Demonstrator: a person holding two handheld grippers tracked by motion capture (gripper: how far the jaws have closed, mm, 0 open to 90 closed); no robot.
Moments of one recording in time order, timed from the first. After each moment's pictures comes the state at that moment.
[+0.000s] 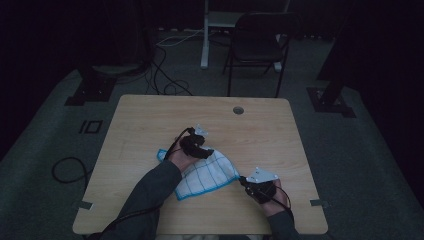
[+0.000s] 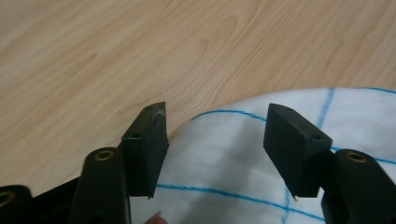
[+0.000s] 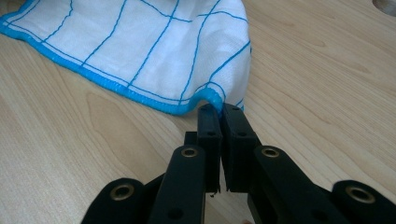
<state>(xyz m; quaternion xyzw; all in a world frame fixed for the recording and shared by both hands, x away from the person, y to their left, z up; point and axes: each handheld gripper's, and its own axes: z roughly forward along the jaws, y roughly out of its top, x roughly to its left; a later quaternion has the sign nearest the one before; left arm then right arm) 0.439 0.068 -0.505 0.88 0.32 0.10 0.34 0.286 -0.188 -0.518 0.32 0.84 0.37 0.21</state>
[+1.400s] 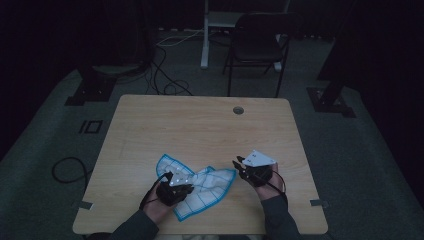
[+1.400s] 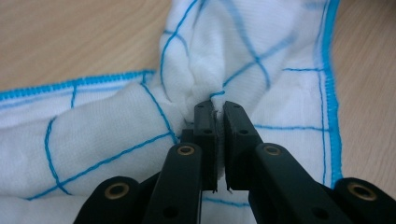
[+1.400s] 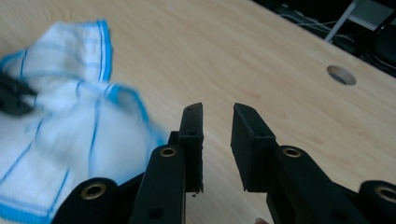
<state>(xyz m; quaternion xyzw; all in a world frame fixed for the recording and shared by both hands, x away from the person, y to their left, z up) 0.284 0.128 -0.527 0.88 0.31 0.11 0.36 0.314 -0.170 -0.472 0.31 0.82 0.41 0.26</state>
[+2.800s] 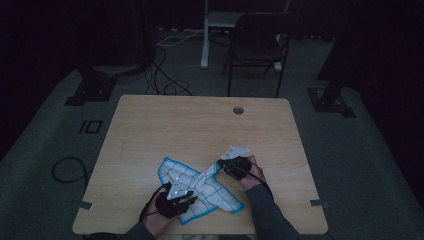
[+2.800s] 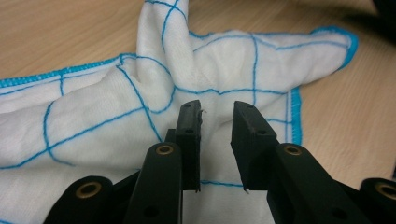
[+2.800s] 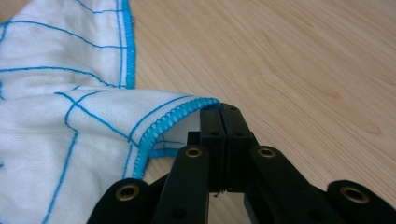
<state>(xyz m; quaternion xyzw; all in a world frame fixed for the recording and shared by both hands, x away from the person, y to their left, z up) 0.248 0.124 -0.519 0.86 0.31 0.12 0.40 0.360 -0.124 -0.508 0.28 0.87 0.36 0.18</state>
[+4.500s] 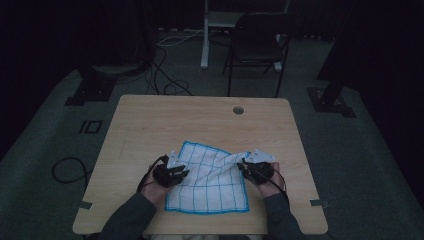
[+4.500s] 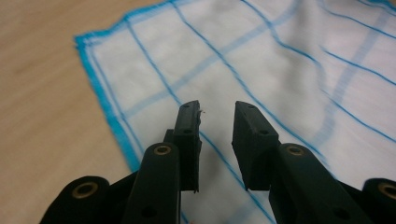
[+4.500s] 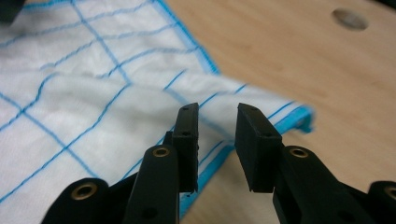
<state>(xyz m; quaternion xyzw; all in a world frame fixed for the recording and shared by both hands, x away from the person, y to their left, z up) 0.336 0.140 -0.515 0.86 0.33 0.16 0.34 0.336 -0.184 -0.507 0.36 0.83 0.36 0.23</state>
